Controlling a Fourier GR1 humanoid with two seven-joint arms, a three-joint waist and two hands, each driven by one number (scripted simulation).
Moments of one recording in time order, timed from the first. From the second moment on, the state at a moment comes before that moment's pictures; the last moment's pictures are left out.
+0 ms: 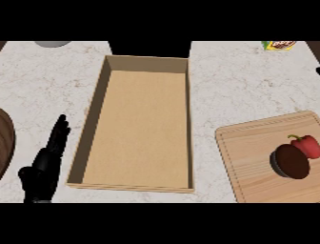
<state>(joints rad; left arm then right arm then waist) 0.08 0.38 -0.31 -1.57 0.17 0.42 -0.04 -0.27 -0.58 -0.04 -1.49 -0.25 -0.08 0.15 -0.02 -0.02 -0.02</state>
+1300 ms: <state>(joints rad) -0.07 0.60 -0.17 -1.39 0.09 0.38 0.05 -0.26 -0.89 0.17 -1.44 -0.05 0.59 -0.65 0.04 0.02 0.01</state>
